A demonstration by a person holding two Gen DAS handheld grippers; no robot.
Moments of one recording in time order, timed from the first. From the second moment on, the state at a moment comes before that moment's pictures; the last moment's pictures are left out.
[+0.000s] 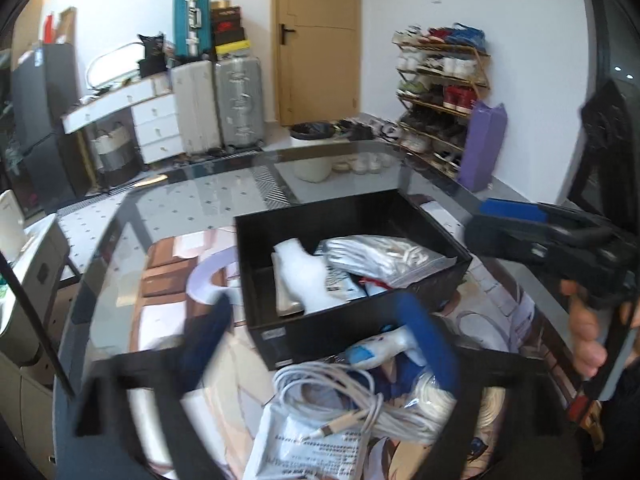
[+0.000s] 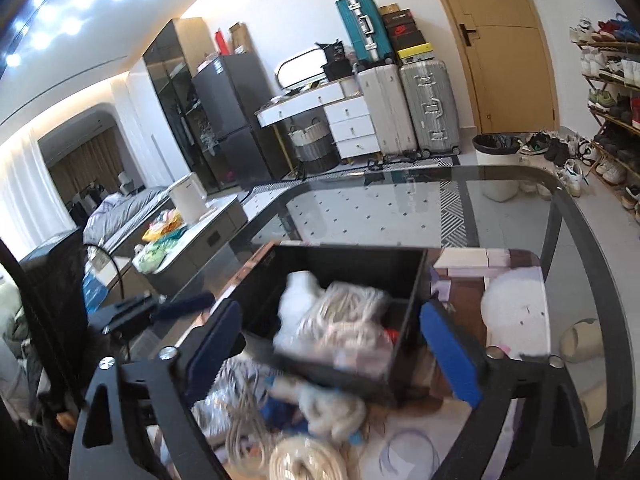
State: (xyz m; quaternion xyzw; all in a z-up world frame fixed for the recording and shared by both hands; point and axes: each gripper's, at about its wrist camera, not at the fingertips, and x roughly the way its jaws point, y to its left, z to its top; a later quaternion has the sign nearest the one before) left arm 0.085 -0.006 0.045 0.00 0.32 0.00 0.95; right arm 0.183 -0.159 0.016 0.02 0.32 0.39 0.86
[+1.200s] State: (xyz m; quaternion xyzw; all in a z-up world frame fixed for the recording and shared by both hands) left arm 0.046 0.007 0.026 -0.01 0.36 0.05 0.93; right arm 0.131 -0.148 -0.034 -0.11 0.36 0.38 0.84
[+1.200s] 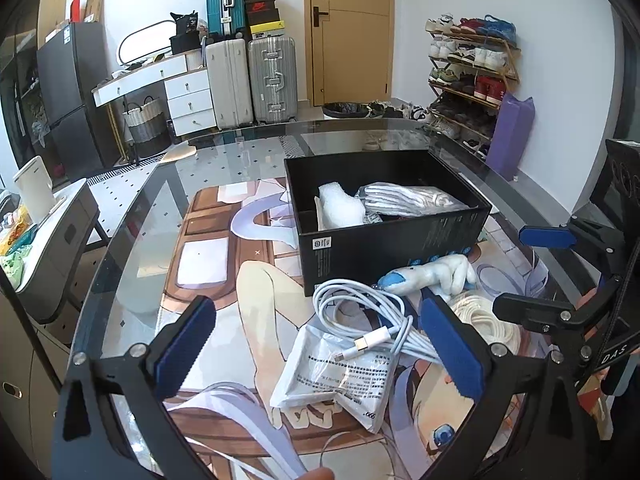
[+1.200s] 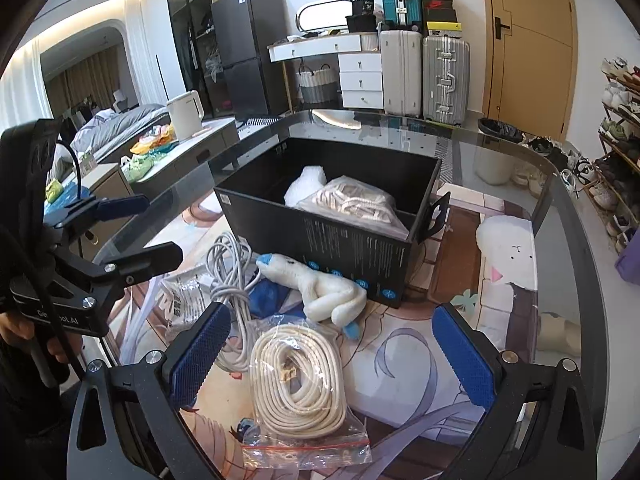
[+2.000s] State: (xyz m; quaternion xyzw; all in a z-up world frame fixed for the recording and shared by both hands) left arm 0.043 -0.002 0.007 0.03 0.41 -0.01 0.91; right arm 0.121 -0.133 -0.069 -0.19 0.41 0.40 0.80
